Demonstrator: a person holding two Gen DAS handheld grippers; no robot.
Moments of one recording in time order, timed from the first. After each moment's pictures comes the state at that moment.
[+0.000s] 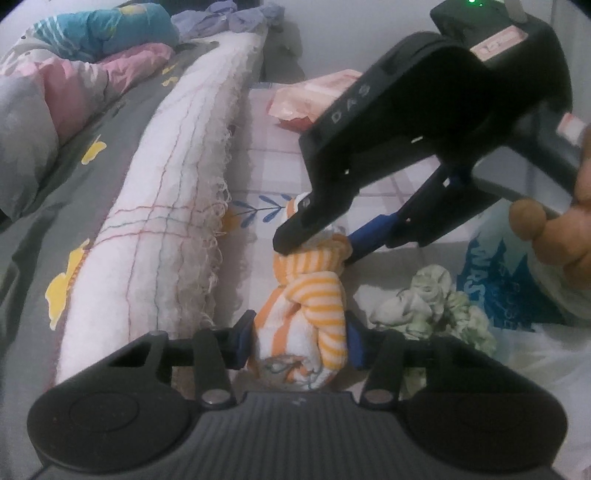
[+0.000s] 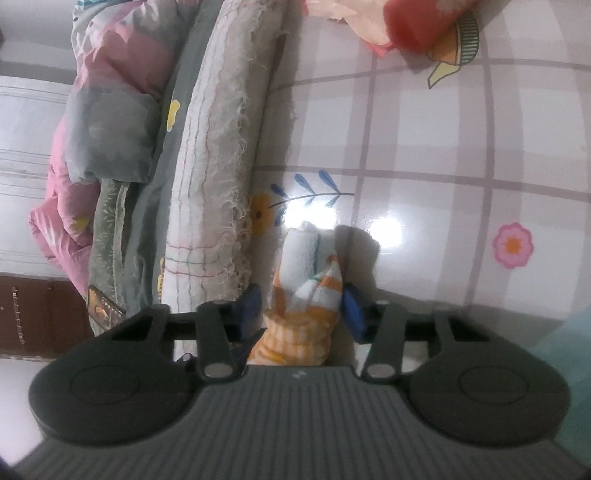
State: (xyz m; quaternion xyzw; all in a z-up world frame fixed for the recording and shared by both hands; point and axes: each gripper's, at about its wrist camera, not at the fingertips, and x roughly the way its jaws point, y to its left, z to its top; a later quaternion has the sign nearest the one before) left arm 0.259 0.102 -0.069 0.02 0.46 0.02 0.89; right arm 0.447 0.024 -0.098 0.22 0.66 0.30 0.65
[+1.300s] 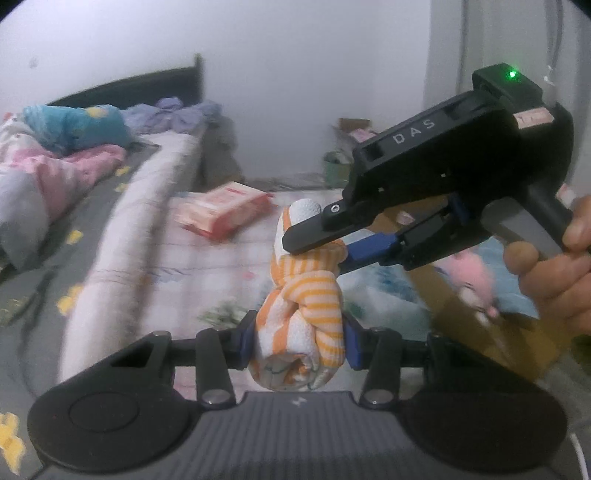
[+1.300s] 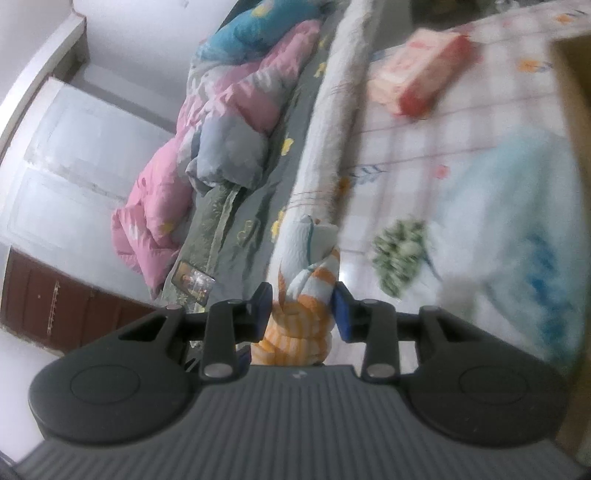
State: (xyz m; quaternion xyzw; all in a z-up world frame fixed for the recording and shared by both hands) left arm 0.096 -0.029 0.045 0.01 0.33 -0.07 0.94; right arm 0.256 -0.147 0.056 0.28 0.52 0.36 0.73
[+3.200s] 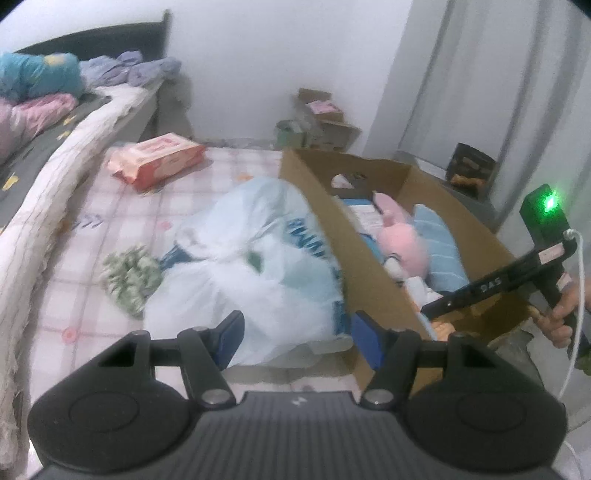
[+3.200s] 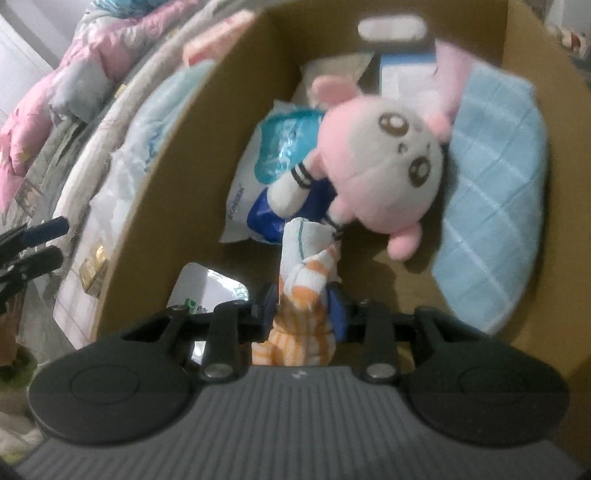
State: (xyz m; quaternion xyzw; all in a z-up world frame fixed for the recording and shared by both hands) left arm 0.102 -0.062 0.009 -0.05 0.37 -0.14 0.92; right arm 0.200 -0.354 -0.033 0.07 0.57 0.21 0.79
